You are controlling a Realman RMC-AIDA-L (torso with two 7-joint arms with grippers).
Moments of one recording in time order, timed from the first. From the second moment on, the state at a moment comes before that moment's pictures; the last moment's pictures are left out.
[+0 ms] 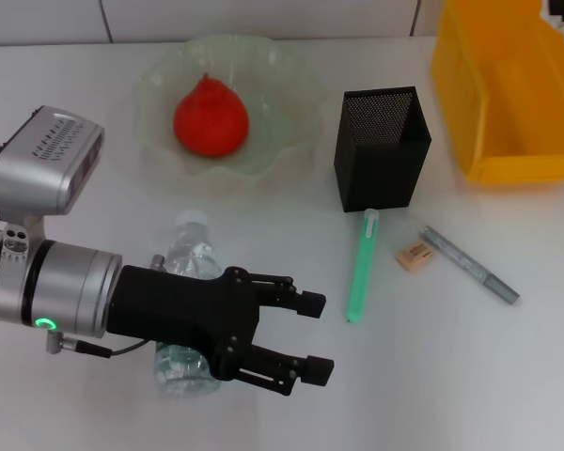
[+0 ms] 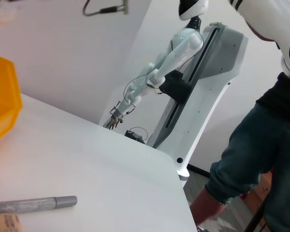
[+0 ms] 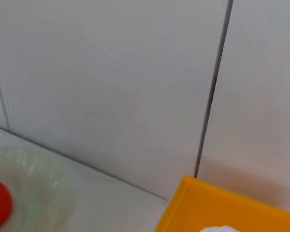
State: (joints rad) left arm -0.59 -2.07 1.04 0.51 1.89 1.76 -1.40; right arm 0.54 2.08 -0.81 -1.42 -2.41 -1.27 2.19
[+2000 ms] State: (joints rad) left arm -0.78 -2.07 1.12 0.97 2.60 1.45 -2.86; right arm 0.31 2.01 -0.64 -0.70 -2.00 -1.83 1.27
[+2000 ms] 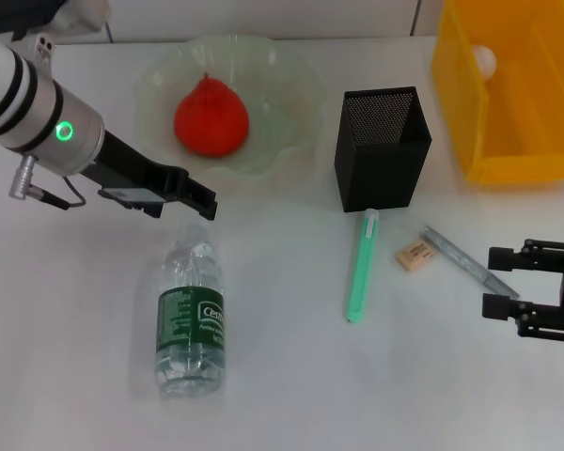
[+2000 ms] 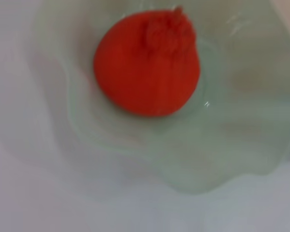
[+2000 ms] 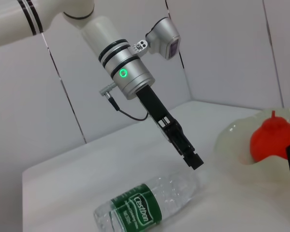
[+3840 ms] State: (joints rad) left arm -0.56 -2.06 1.20 1.24 2.33 1.42 -2.63; right arm 0.34 2.03 -0.58 -0.65 -2.01 -1.82 1.26
